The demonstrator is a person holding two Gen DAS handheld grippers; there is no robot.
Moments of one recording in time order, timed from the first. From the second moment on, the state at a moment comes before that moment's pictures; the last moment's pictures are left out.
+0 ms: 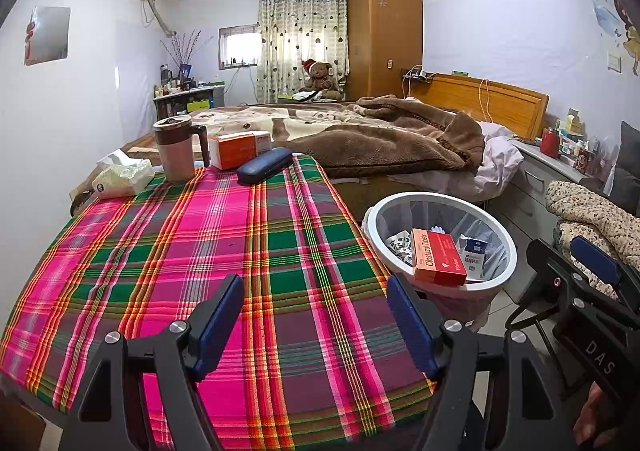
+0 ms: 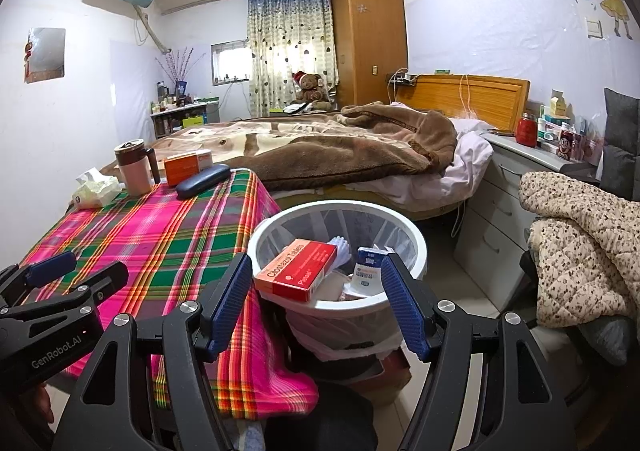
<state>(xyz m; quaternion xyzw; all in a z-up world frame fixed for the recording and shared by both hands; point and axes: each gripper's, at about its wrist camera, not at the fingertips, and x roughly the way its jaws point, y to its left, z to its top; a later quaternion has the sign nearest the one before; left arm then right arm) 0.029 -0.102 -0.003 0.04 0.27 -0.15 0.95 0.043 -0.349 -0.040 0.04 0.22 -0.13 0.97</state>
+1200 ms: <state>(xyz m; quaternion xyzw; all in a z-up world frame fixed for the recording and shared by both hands) 0.027 -0.104 -0.002 0.04 0.27 -0.16 0.95 0.042 -0.347 -0.039 0.04 0.21 -0.13 0.97</state>
